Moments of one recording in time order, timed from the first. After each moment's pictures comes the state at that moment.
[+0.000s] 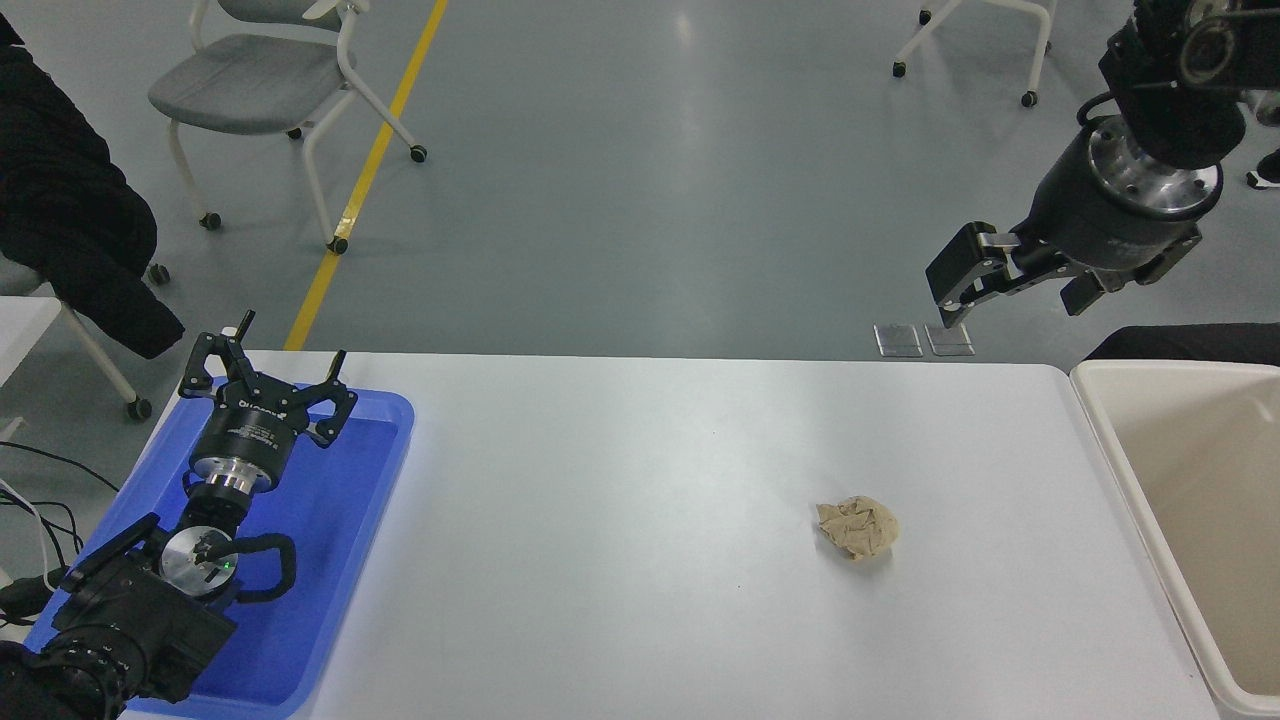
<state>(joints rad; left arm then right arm) -0.64 0.20 -0.88 -0.19 -0.21 -0.79 -0.30 2.32 -0.40 -1.20 1.36 -0.25 0.79 -0.16</state>
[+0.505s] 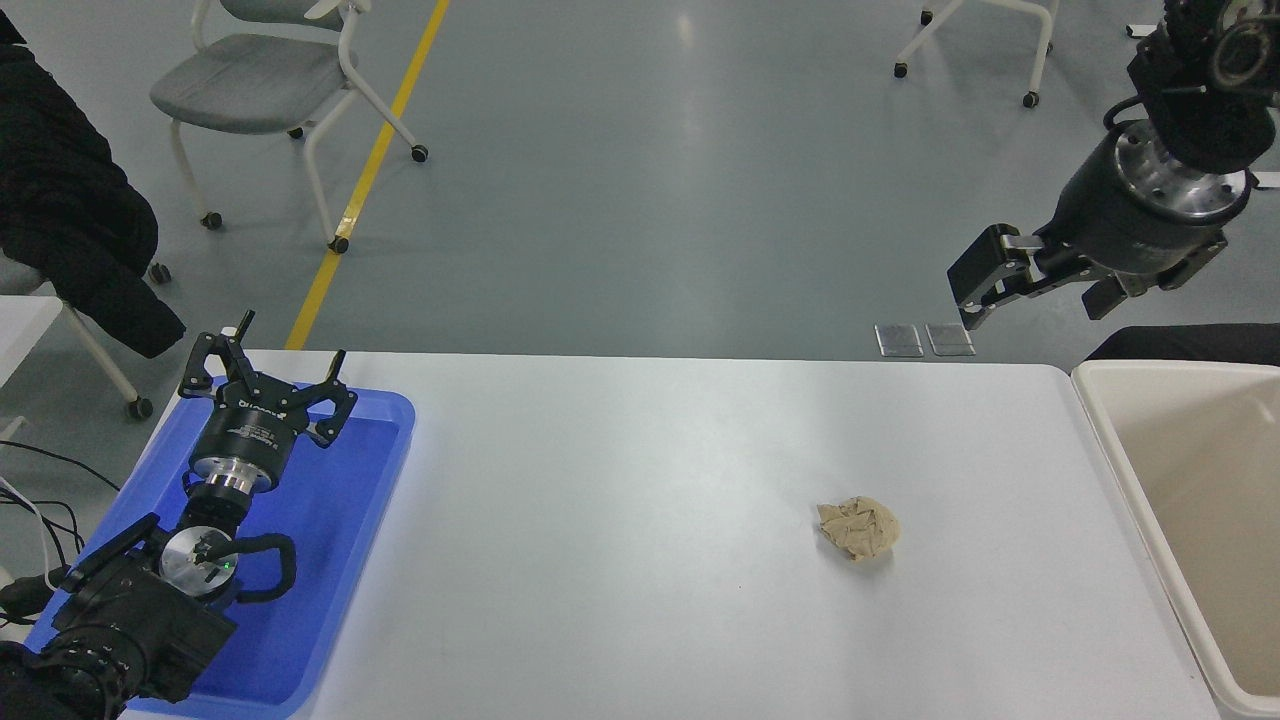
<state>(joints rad) -0.64 0.20 -0.88 -0.20 -0.21 -0.79 -0.30 2.27 -0.44 -1.20 1.35 -0.27 0.79 -0.16</state>
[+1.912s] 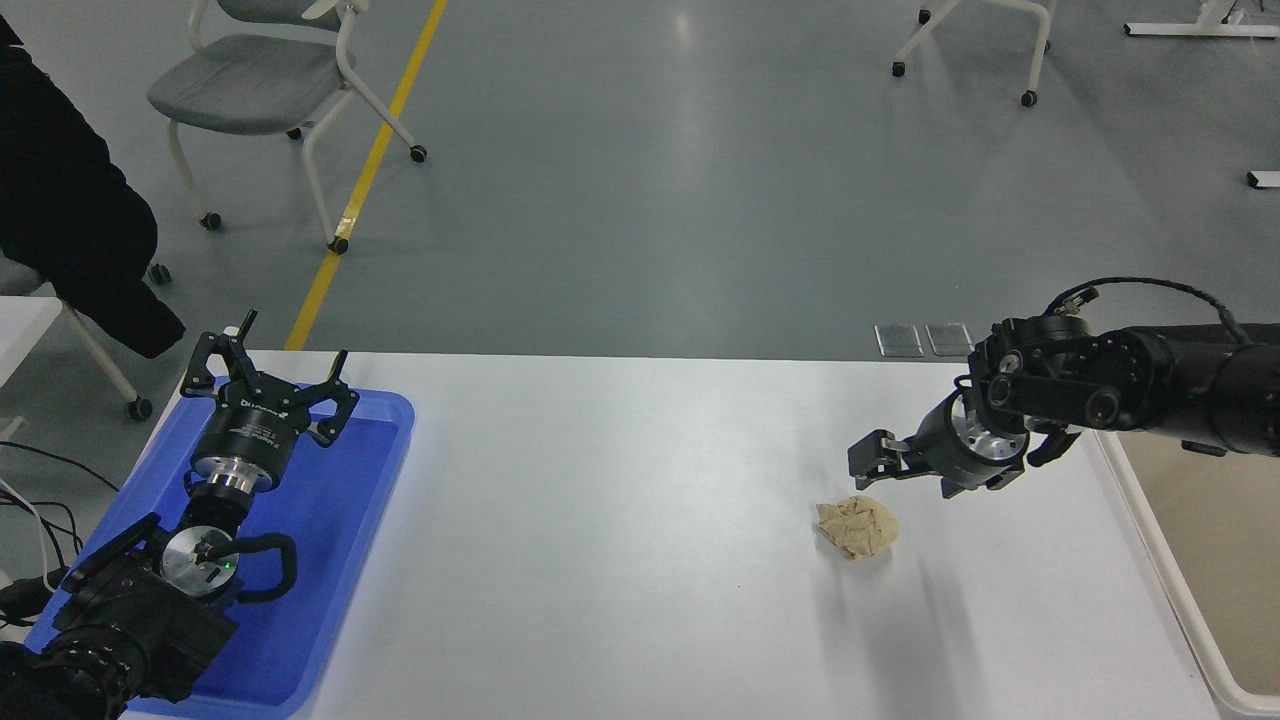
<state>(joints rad) -0.64 0.20 -0.88 -0.20 -0.21 -0.79 -0.30 1.29 -0.28 -0.68 0.86 -0.48 0.44 -0.16</state>
